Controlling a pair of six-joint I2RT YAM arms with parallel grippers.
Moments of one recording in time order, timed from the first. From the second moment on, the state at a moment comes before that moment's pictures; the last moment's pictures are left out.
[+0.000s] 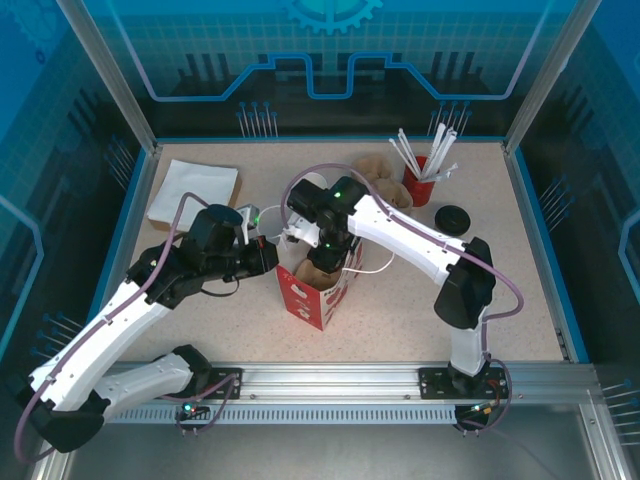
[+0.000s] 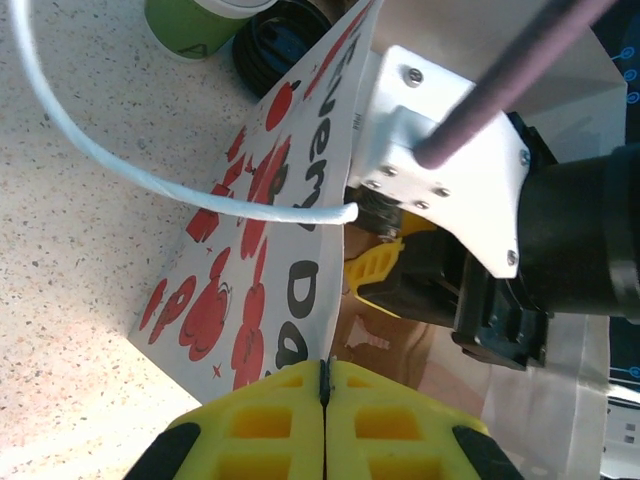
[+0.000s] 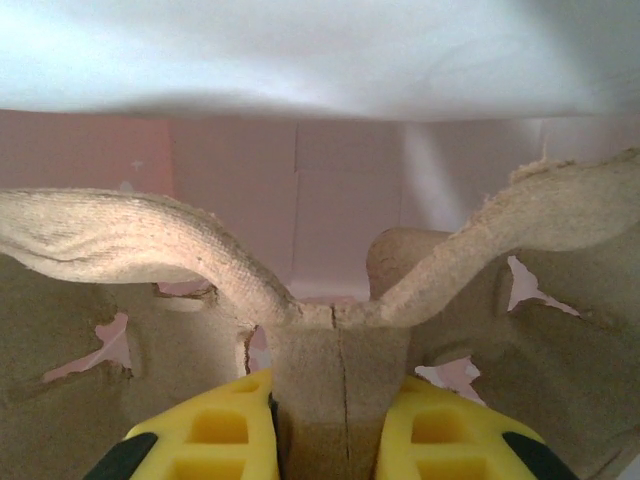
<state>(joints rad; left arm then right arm) -0.63 0.96 1.13 -0.92 0.13 -0.82 0.88 1.93 1.88 -1.42 -0.03 -0.16</state>
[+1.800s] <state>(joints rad) -0.73 1.01 1.21 -0.96 -0.01 -0.82 0.87 2.05 1.69 -1.35 0.05 -0.22</state>
